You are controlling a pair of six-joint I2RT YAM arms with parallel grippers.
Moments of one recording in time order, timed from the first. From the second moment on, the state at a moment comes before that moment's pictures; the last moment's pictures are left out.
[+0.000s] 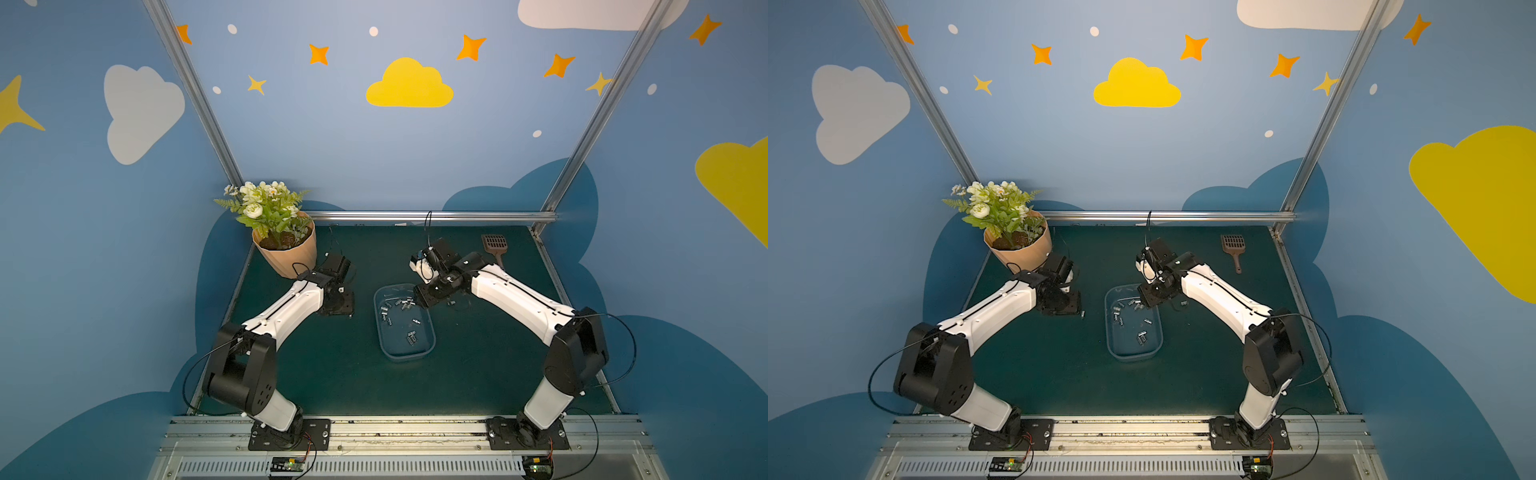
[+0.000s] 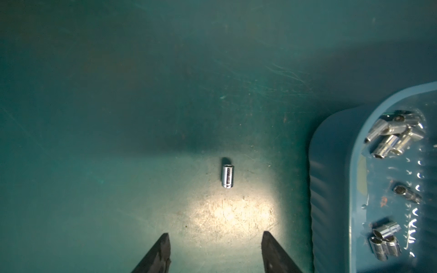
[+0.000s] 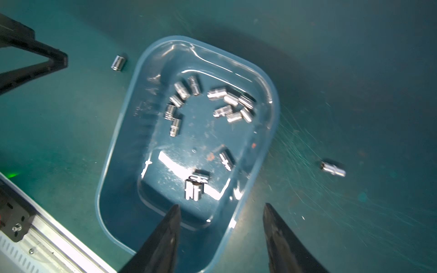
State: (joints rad) left arm -0.32 1.54 1.08 -0.77 -0.04 -0.37; right arm 0.72 1.74 1.50 -0.90 -0.11 0.11
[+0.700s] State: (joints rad) left arm -0.32 1.40 0.89 -0.63 -0.03 -0.48; right arm 0.83 2.01 1.60 -0.88 -0.16 0.13
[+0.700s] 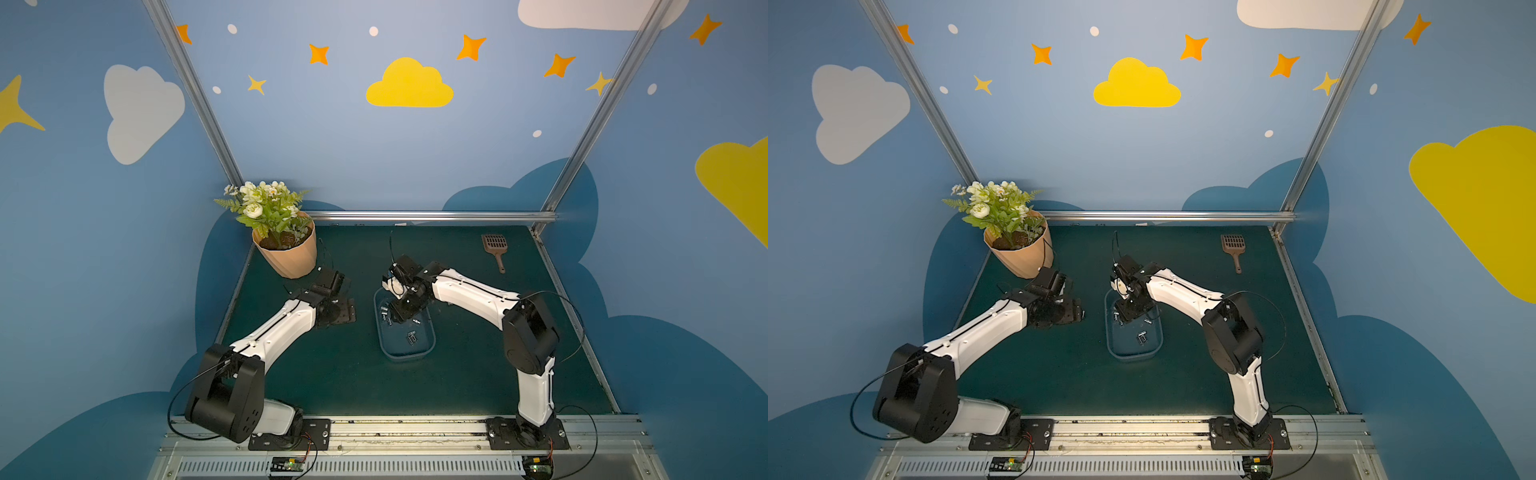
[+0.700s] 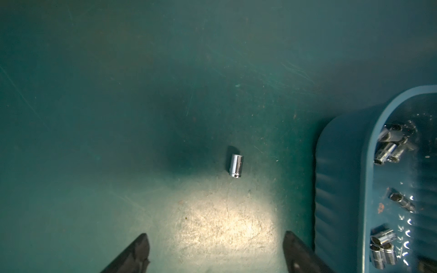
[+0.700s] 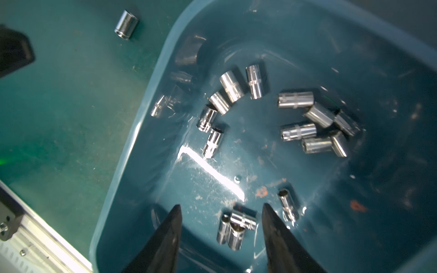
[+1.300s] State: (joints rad) left arm -0.32 1.39 0.88 -0.62 -0.03 -0.48; right arm 0.86 2.14 1.67 -0.87 -0.15 0.15
